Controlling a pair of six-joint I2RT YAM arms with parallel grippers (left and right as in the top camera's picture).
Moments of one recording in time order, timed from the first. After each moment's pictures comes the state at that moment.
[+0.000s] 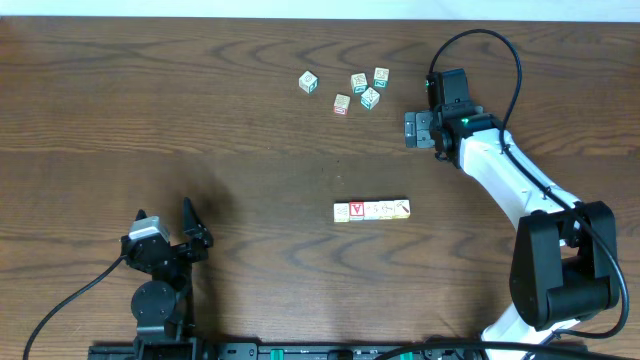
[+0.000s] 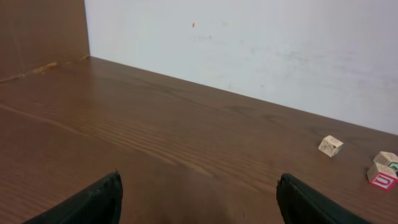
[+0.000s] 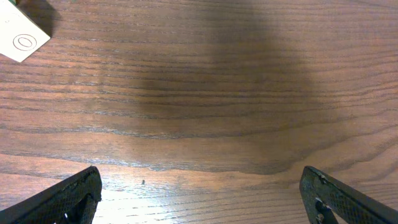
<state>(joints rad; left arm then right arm) 0.01 0.01 0.01 -0.09 -0.19 -0.19 0.22 1.83 1.23 -0.43 0.26 0.13</state>
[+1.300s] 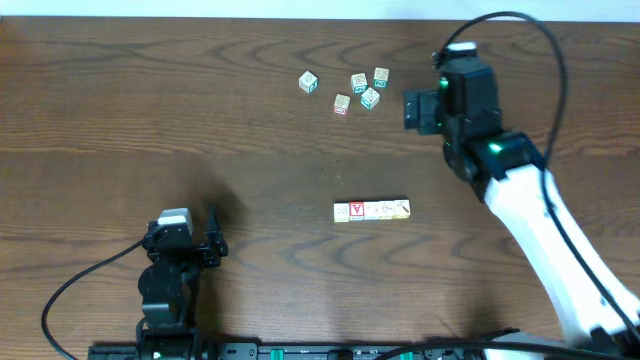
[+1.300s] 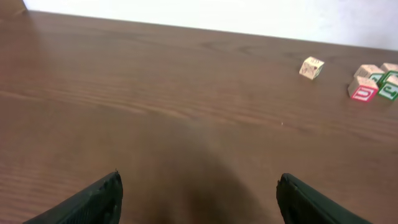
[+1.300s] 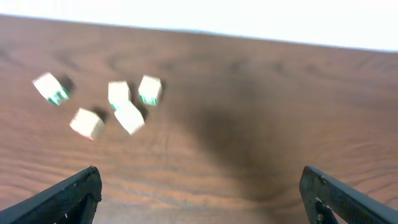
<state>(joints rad) 0.01 0.21 0.02 -0.11 -0.03 -0.10 0.31 1.45 1.23 -0.43 0.26 0.13</state>
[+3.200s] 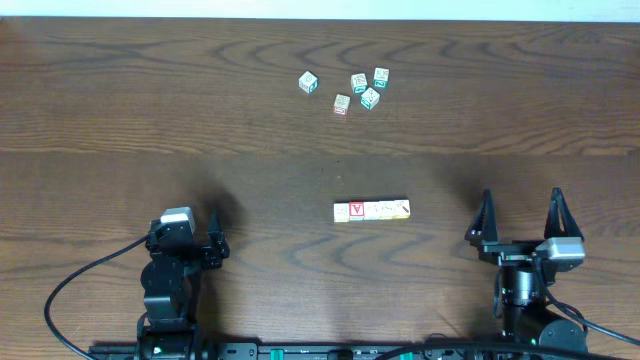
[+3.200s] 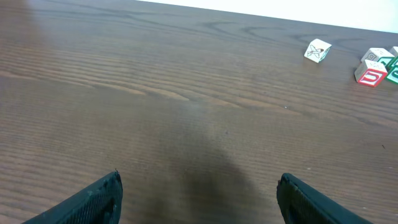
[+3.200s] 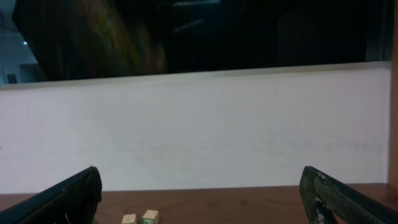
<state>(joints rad) 0.01 0.27 0.02 -0.11 -0.03 -0.12 0.10 0.02 0.11 0.24 0.08 0.07</state>
